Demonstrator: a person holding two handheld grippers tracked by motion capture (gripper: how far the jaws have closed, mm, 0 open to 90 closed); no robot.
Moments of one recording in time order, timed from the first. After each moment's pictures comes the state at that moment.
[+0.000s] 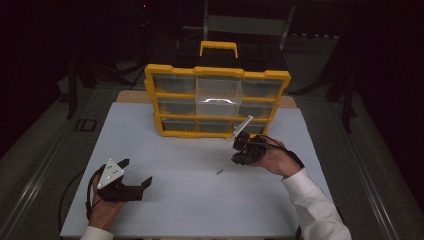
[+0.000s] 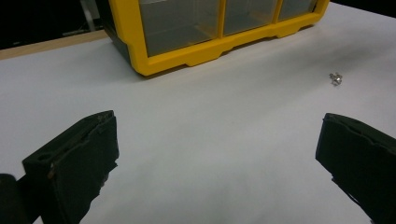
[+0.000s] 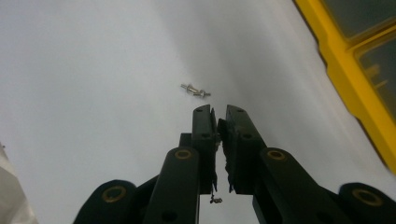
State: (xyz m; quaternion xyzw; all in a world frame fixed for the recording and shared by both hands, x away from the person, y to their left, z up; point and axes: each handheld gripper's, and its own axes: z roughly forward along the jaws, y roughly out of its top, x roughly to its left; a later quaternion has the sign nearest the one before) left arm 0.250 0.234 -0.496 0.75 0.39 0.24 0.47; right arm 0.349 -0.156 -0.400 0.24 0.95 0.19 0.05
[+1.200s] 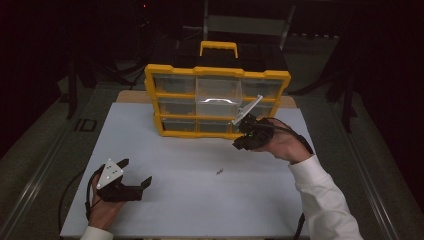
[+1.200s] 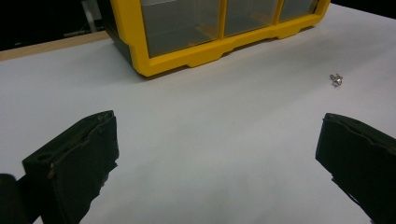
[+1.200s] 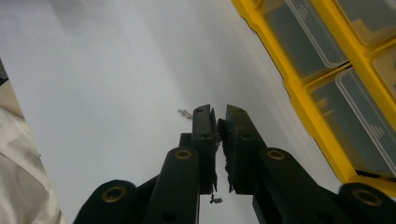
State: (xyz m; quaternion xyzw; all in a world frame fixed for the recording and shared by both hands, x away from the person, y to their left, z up) left arm 0.250 0.234 -0.495 0.75 0.39 0.24 0.47; right arm 0.359 -0.161 -0.345 0.23 0.94 0.22 0.06
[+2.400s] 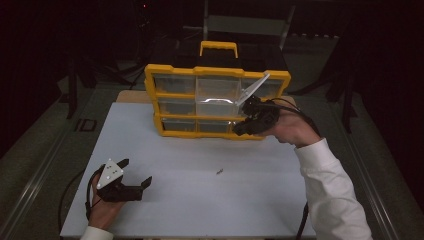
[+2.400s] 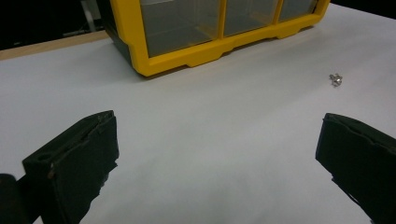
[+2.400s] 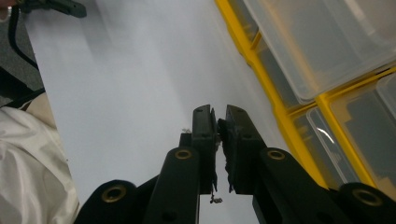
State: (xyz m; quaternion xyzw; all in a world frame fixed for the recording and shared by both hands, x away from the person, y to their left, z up) left arm 0.250 0.234 -0.495 0.75 0.39 0.24 0.47; right arm 0.369 -0.161 -0.292 0.21 0.94 0.26 0.05
